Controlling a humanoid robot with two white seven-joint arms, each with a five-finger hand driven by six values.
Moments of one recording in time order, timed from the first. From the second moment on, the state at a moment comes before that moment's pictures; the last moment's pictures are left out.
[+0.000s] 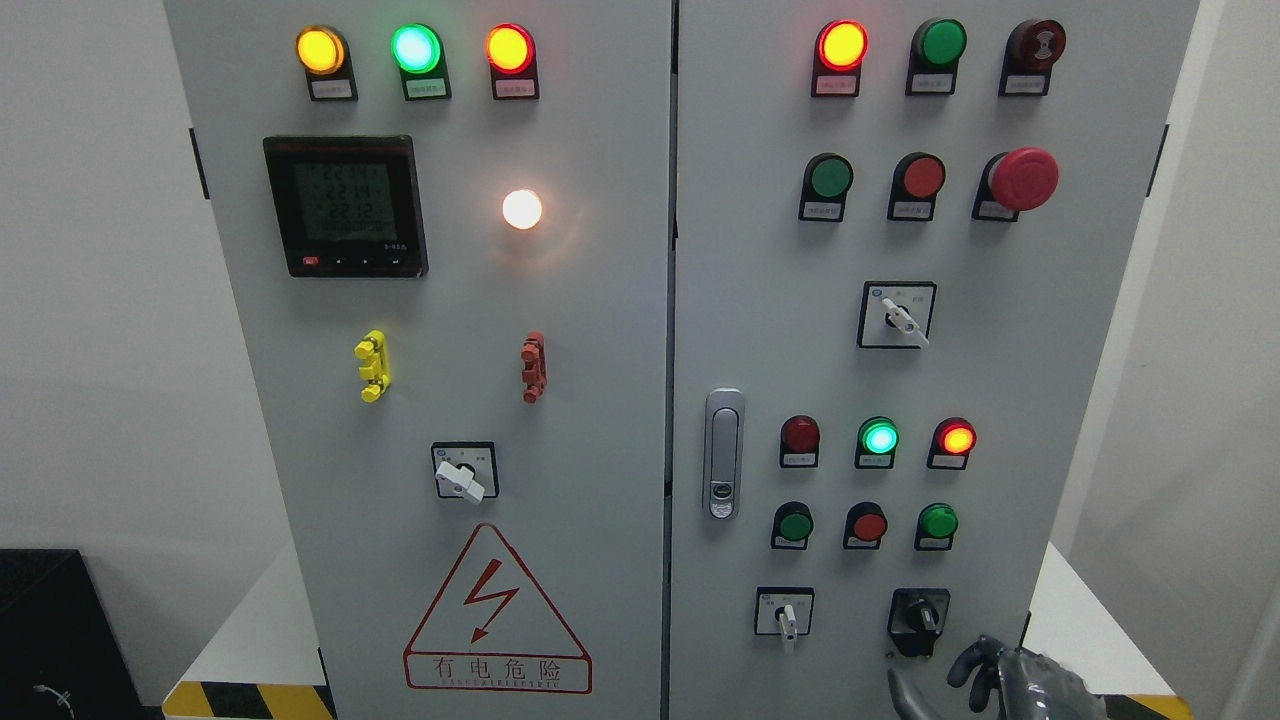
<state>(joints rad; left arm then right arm) 0.04 -0.10 0.00 0.00 0.00 -0.20 0.08 -0.04 0.13 -0.16 -1.86 0.93 0.00 0.01</state>
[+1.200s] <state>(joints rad) 0.04 -0.10 0.00 0.00 0.00 -0.20 0.08 0.26 0.12 -0.13 -1.96 -0.05 -0.14 0.28</state>
